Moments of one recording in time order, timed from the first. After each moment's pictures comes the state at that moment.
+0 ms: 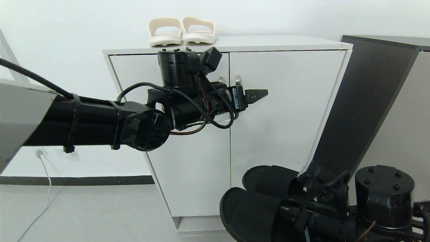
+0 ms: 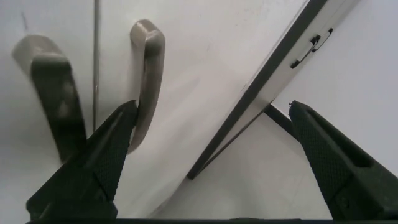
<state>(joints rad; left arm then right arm) -0.61 1.95 -1.44 -0.49 -0.25 -0.27 0.81 1.62 -0.40 -0.90 0.07 -0.03</state>
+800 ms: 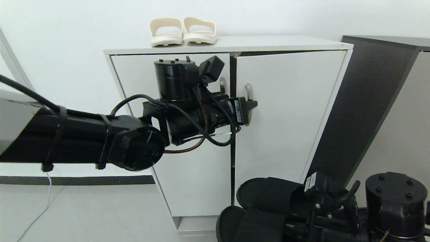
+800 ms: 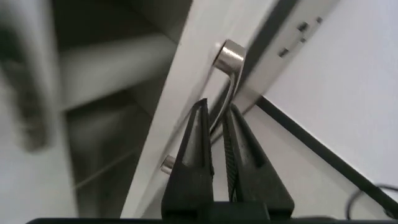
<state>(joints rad) -0.67 1.87 -1.27 -0.58 -0.25 -0.27 0.81 1.58 -0.34 -0.90 0.24 -0.04</state>
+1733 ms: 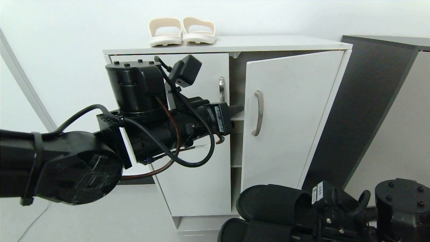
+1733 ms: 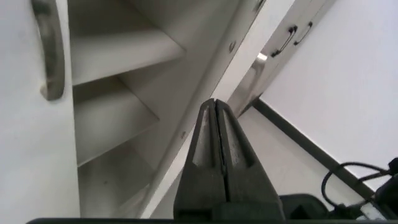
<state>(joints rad) -0.66 1.70 -1.04 -0.67 -0.21 -0.30 0.82 1.55 -0.30 -0.90 0.27 -0.07</state>
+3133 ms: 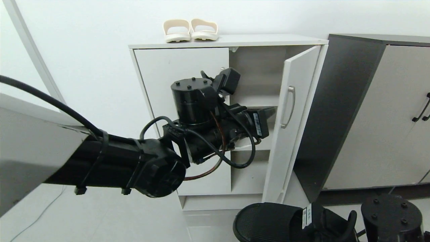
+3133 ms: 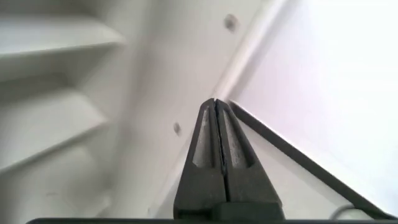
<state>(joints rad) -0.76 1.94 -1.19 -0.86 -0.23 -0.32 0.88 1.60 -0.26 -0.90 0.27 -0.09</state>
